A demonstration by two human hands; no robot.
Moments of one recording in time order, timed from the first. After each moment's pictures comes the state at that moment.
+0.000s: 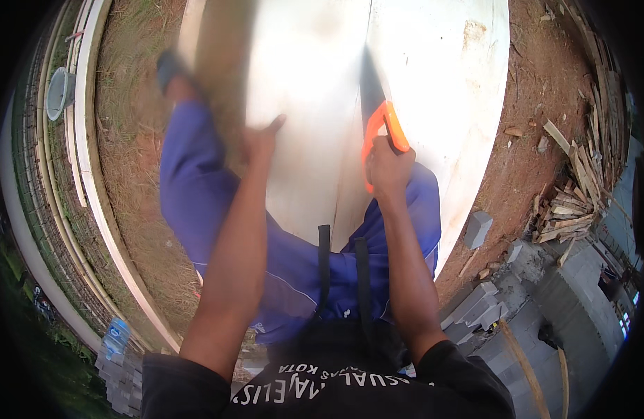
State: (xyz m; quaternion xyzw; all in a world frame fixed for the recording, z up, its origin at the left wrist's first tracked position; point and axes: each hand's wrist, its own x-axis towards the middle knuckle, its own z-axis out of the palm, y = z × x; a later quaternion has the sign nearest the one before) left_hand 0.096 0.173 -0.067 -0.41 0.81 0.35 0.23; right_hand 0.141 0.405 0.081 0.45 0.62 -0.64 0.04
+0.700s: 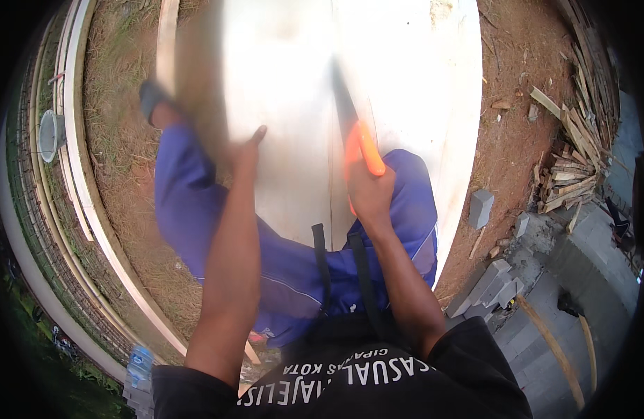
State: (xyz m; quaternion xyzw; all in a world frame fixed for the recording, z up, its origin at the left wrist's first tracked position) left_hand 0.090 0.167 -0.055 -0.38 0.78 0.44 0.22; right_hand 0.189 0.387 0.086 0.40 0.69 -0.61 0.02
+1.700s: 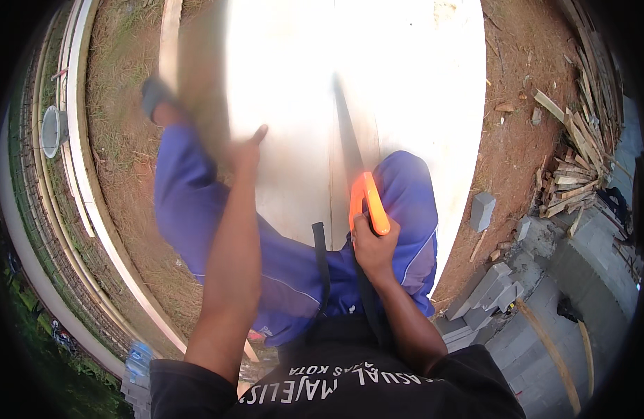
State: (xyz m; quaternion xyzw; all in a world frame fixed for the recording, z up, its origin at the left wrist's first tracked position) left_hand 0.088 0.174 -0.063 -0.39 0.80 0.42 0.20; right_hand 0.246 0.383 0.118 0.41 0.65 -0.65 0.02
